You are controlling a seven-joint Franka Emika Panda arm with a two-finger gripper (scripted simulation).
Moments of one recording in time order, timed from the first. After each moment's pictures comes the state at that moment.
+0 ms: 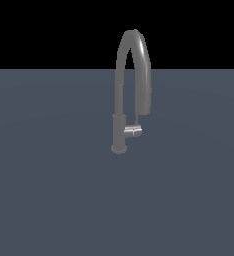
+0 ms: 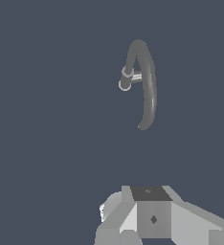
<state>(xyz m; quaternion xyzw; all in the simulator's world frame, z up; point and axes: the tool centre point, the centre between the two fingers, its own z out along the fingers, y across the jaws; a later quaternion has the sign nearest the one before) -0.253 0.018 0.504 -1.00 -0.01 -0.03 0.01</state>
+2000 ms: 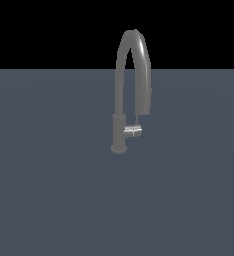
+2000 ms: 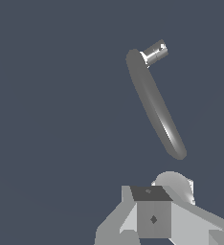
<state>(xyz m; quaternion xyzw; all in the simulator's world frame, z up) -0.101 -0.006 0.456 -0.96 0.15 0.16 0.16</state>
